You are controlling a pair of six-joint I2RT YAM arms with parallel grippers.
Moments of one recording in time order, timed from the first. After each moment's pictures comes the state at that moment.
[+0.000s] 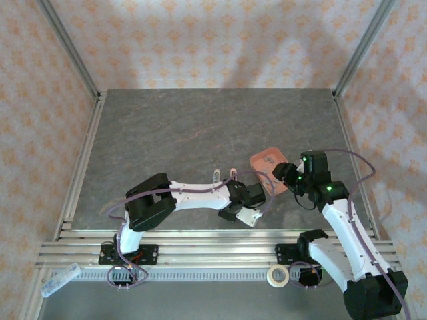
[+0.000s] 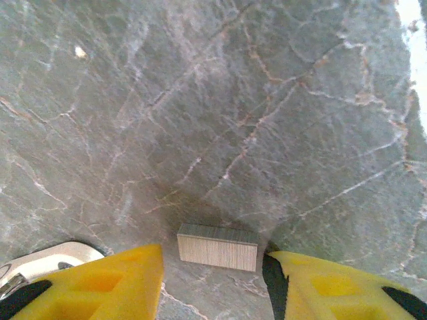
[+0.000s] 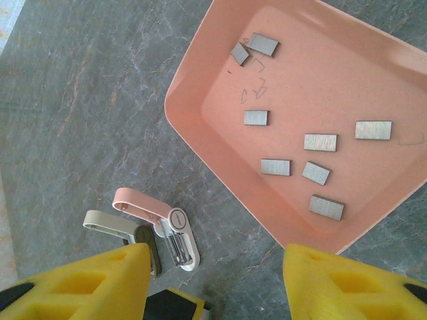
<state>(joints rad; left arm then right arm) -1.15 2.00 1.37 -0.80 -0.18 0.82 0.16 0.81 0.66 -0.69 -0.27 0.78</state>
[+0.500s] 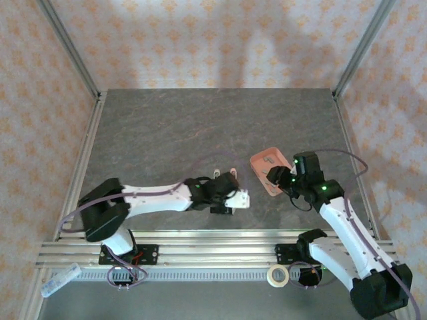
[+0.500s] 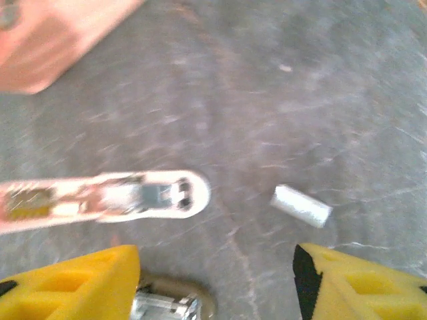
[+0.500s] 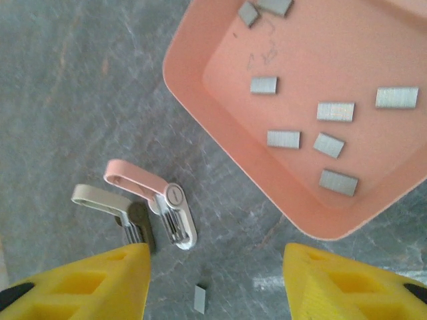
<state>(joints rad) -1.03 1.57 0.93 -0.30 -0.09 0.52 0.29 0.84 0.66 -0.71 -0.22 0.83</state>
